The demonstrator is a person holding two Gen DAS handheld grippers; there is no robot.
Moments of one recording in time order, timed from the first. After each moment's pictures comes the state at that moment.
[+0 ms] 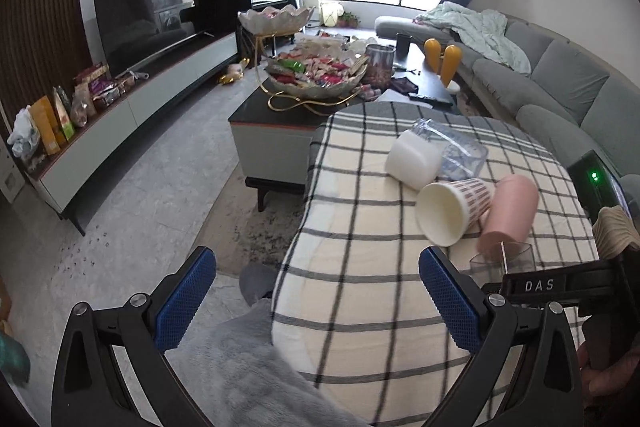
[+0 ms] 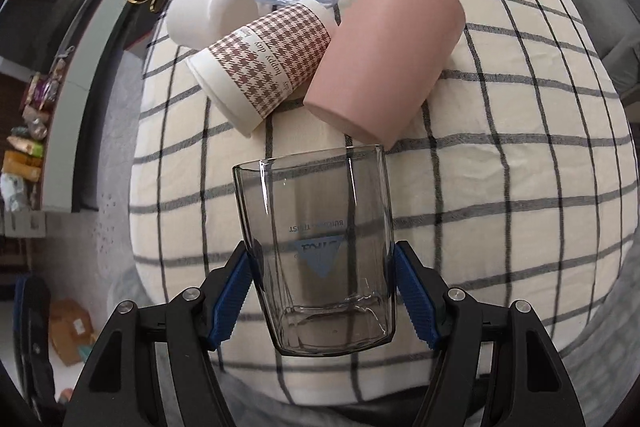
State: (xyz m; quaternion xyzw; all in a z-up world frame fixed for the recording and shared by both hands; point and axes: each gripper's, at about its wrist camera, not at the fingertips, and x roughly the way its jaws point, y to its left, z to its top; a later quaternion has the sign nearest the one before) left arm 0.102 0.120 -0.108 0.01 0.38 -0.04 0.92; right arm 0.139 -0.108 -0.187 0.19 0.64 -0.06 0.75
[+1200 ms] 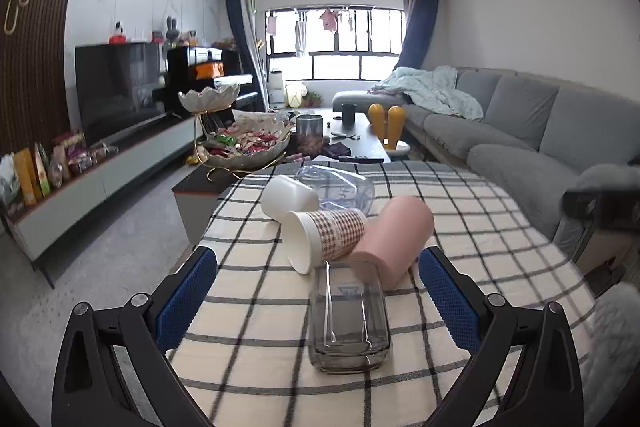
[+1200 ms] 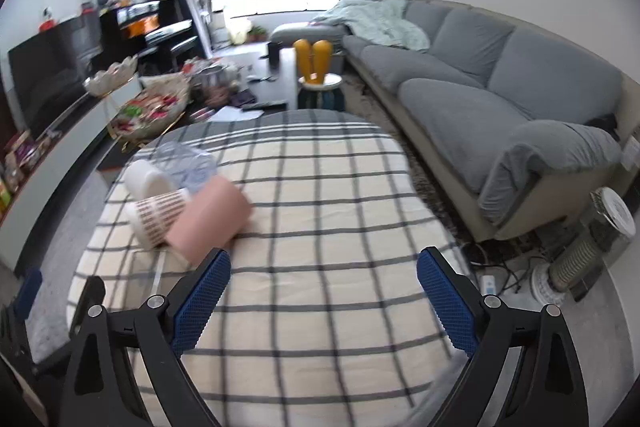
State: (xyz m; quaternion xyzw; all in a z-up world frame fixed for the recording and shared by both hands) left arm 0.024 -0.018 -0.130 0.03 0.22 -0.09 0.97; right arm 0.000 -0.217 -0.083 0.06 0.35 -0.19 0.92
